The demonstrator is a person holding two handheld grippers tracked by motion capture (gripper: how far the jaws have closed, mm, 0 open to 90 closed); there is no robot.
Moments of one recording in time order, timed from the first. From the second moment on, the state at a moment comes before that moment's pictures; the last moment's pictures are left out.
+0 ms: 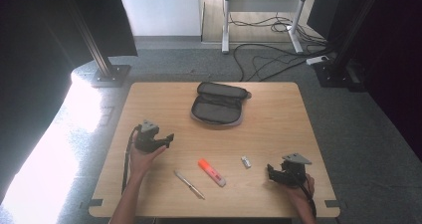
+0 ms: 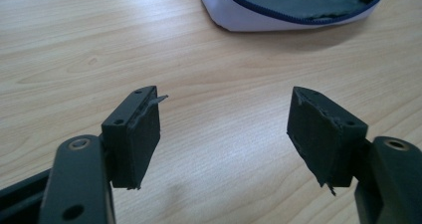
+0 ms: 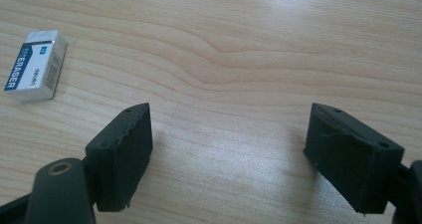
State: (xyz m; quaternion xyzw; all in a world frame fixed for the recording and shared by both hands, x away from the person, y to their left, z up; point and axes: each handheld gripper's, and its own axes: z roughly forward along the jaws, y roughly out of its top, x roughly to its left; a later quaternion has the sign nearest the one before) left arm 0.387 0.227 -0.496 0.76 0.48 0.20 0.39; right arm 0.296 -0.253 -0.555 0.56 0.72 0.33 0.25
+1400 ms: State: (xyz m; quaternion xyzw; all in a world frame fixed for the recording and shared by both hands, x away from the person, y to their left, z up) left arm 0.438 0.201 -0.494 0.75 0.50 0.15 0.41; right arm 0.295 -0.253 -0.555 0.56 0.72 0.33 0.25
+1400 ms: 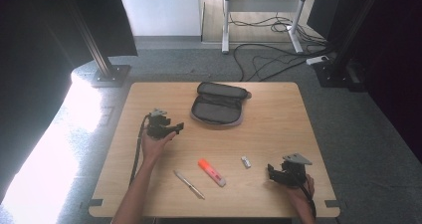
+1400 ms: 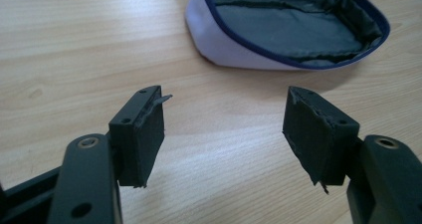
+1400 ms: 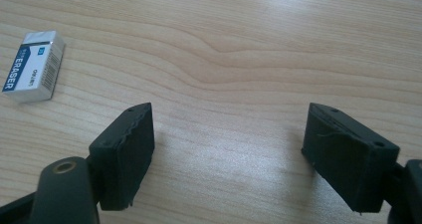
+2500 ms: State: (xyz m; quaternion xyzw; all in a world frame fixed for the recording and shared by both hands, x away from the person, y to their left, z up) left arm 0.481 0.164 -0.494 0.76 0.50 0.15 0.39; right arm 0.295 -0.253 -0.555 0.56 0.72 0.33 0.25
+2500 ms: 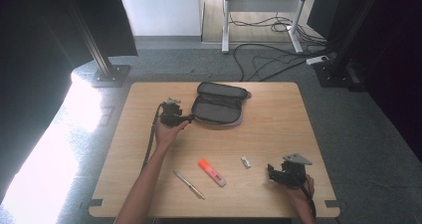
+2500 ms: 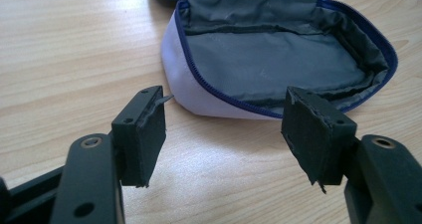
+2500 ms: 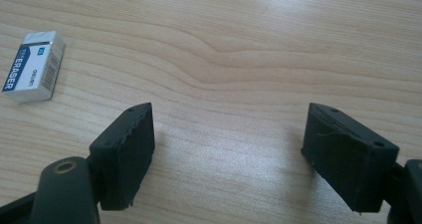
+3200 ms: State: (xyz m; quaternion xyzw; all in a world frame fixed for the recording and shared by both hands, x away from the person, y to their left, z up) left arm 0.519 0.142 -0.499 0.77 0.50 0.14 0.37; right arm 0.294 -0.252 -0.555 0.57 0.71 0.32 0.25
